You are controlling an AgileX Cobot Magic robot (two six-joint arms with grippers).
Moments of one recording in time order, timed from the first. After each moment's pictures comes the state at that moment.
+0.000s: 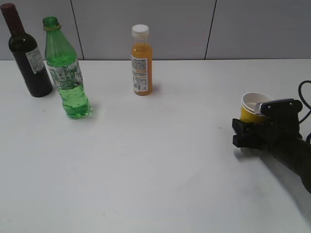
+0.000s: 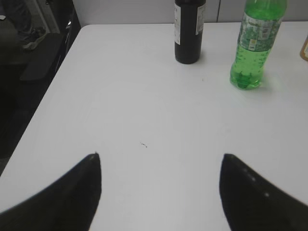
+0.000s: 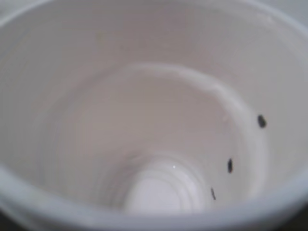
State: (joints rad) left arm 0.01 0.01 -0.51 -0.03 1.04 0.03; right arm 0.14 2.21 -0.51 -0.09 -1.23 0.04
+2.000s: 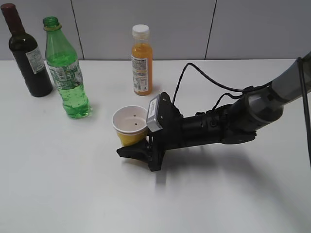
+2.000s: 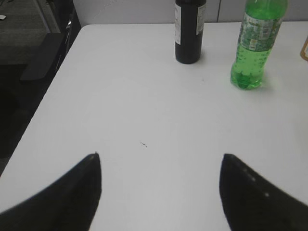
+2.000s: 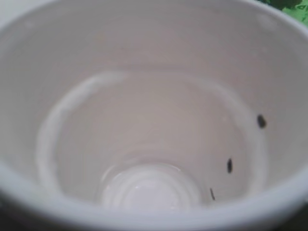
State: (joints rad) left arm 0.01 0.01 -0.51 -0.03 1.04 0.03; right arm 0.48 2.33 -1.10 -1.21 -1.04 0.48
